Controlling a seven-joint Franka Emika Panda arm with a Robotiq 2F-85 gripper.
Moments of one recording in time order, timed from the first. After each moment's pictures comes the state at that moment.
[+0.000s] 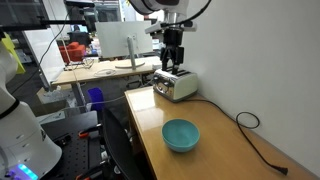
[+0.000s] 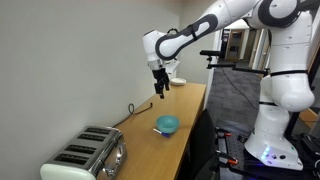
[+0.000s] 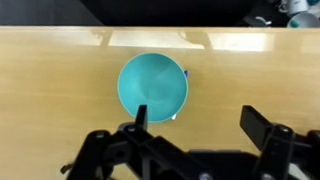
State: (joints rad) arm 0.02 0.16 0.04 -1.95 -0.17 1.89 0.17
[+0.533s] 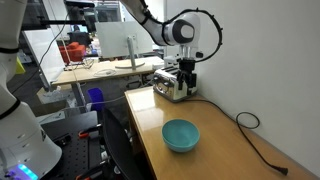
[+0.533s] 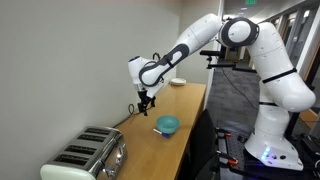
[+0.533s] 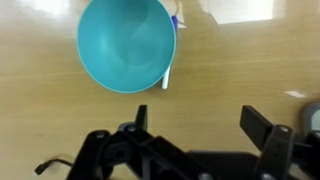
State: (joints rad) arm 0.07 0.55 0.00 -1.70 -0.19 2.07 0.33
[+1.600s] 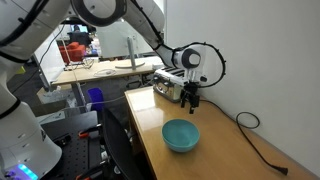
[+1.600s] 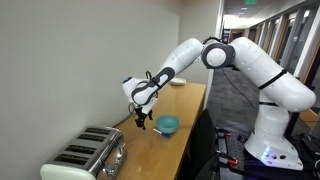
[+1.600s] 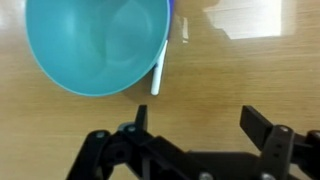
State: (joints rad) arm 0.08 0.87 -0.03 -1.44 -0.18 2.04 0.29
